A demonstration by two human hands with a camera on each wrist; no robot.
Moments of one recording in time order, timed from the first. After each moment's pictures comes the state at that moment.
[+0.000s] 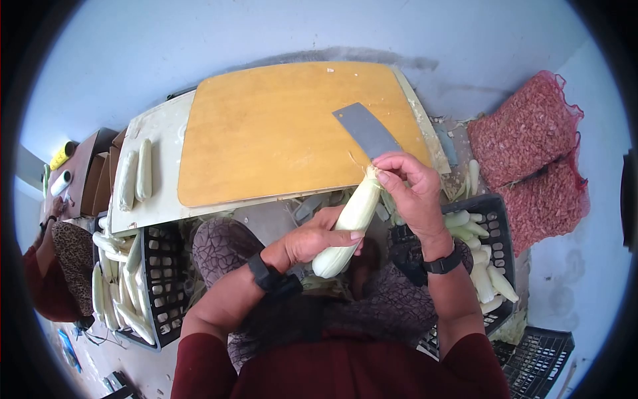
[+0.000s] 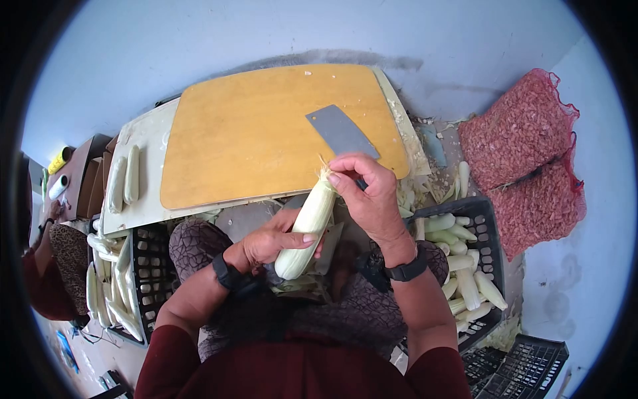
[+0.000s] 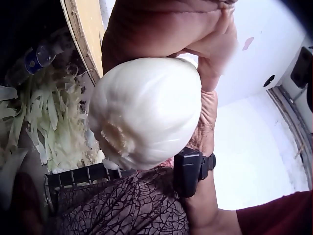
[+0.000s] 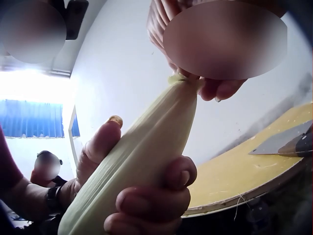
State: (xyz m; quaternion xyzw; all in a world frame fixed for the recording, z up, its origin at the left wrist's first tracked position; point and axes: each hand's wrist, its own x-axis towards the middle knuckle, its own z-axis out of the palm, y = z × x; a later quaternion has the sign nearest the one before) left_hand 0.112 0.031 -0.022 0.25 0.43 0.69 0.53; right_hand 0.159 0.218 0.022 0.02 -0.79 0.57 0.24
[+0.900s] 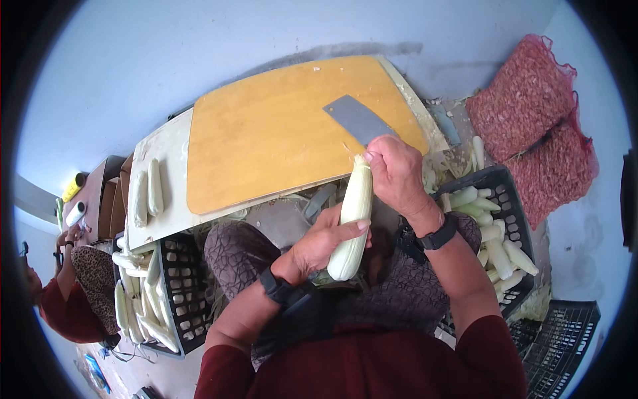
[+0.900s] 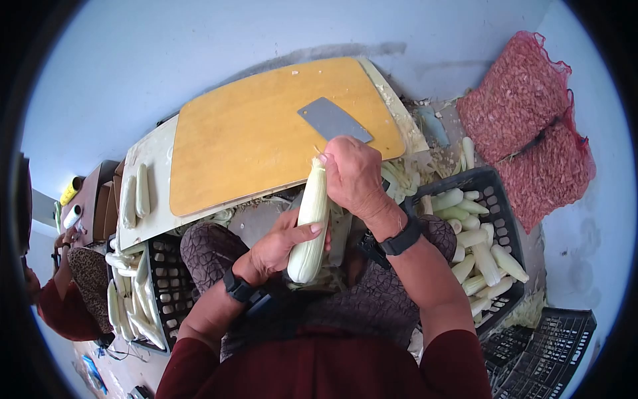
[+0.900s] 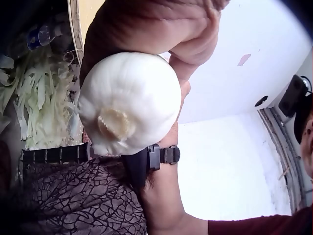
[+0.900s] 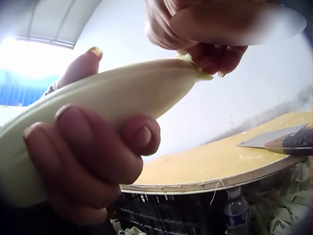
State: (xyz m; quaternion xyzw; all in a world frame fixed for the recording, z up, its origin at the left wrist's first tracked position) left_hand 0.141 0.033 -0.014 0.15 0.44 0.71 0.53; right_hand 0.149 0.214 0.007 0.08 -0.86 0.30 0.40
